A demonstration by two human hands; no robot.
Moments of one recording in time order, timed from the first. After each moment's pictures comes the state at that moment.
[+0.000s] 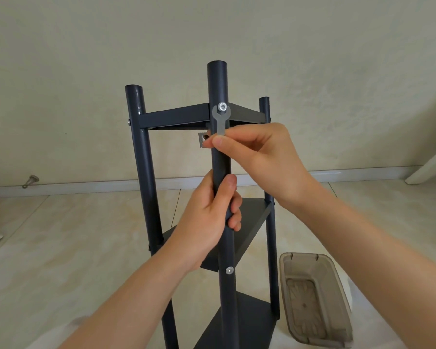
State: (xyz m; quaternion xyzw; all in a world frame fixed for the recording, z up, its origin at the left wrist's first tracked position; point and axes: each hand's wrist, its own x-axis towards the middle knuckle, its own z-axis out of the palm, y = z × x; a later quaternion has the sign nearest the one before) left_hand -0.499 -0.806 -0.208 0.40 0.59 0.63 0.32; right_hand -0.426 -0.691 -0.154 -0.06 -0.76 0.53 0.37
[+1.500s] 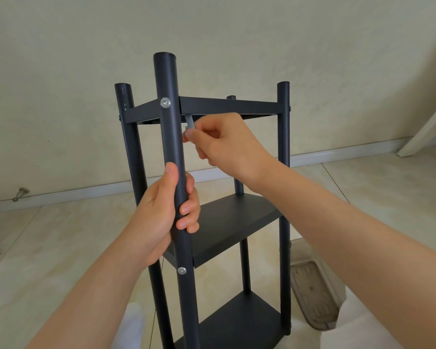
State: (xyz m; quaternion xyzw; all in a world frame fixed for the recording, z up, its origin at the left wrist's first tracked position) left_hand -0.529 -0.825 -0.203 0.35 0.60 0.62 0.38; right_hand -0.450 -0.688 -0.157 -0.16 -0.79 0.50 0.30
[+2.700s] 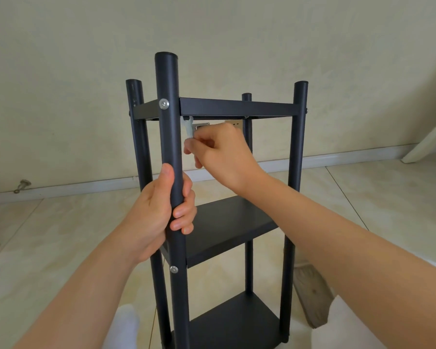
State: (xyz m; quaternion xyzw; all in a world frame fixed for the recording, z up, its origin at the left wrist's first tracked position) left_hand -0.556 -0.842 -0.208 0.38 0.59 0.60 0.39; right_hand -0.482 -0.700 -0.179 -0.17 -0.81 0.47 0.32
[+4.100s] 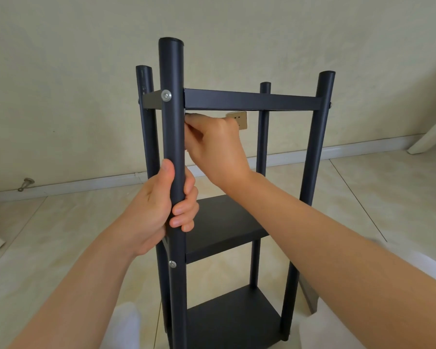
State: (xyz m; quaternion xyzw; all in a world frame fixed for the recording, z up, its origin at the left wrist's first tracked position) left_hand -0.562 -0.842 -0.208 0.39 0.58 0.58 0.43; right_hand -0.505 -0.707 -0.191 -0.12 -0.80 0.27 0.52
